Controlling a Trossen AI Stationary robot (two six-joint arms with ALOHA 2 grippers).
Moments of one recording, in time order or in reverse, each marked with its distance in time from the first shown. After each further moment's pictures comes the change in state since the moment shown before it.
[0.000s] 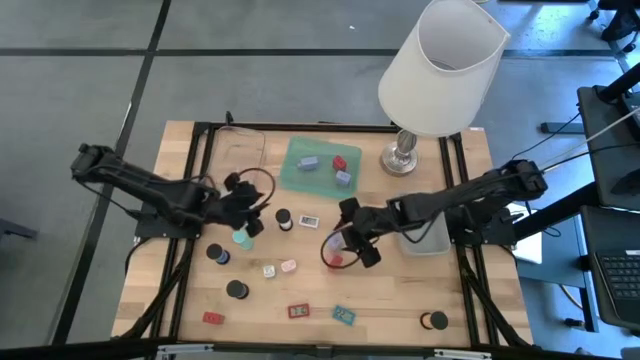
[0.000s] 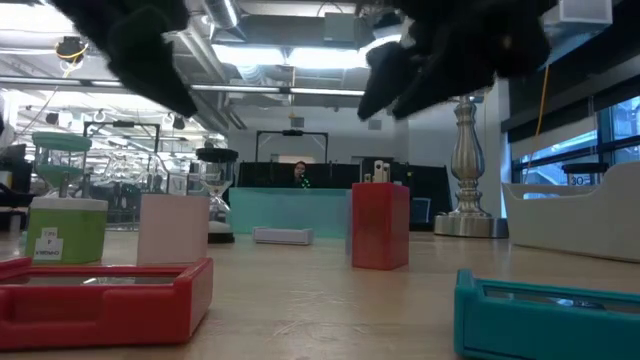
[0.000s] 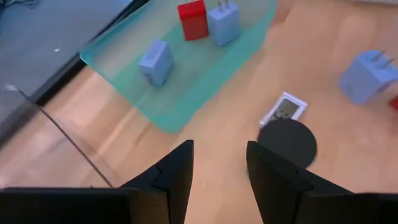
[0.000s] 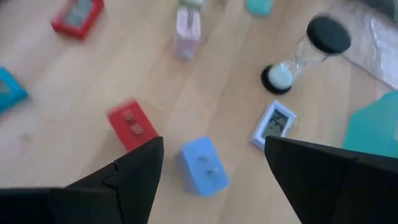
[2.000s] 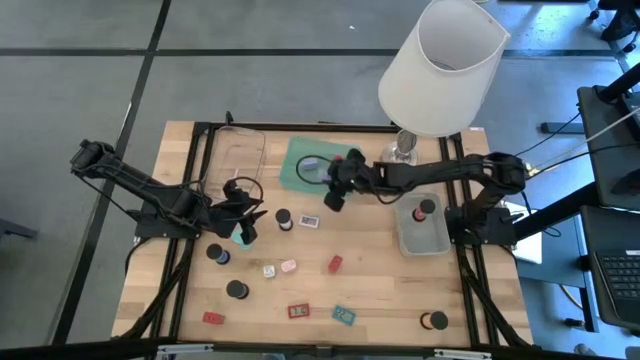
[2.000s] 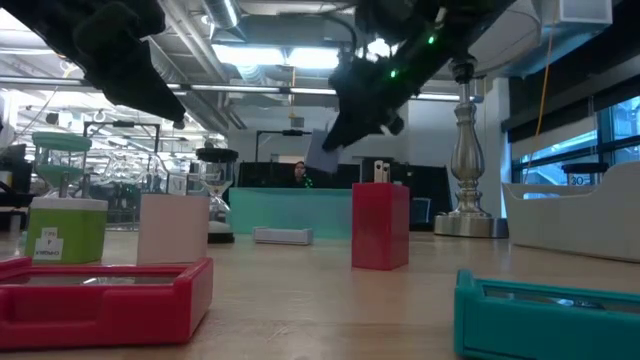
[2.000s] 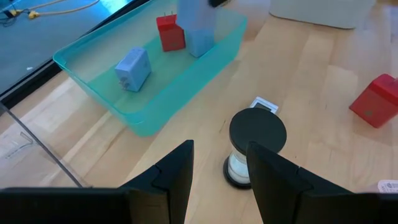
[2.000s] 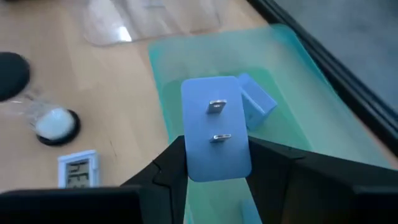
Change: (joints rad) left arm -0.102 -0.091 -0.147 0.169 -0.055 -0.007; right arm -0.326 0.131 0.090 0.131 0.265 0.478
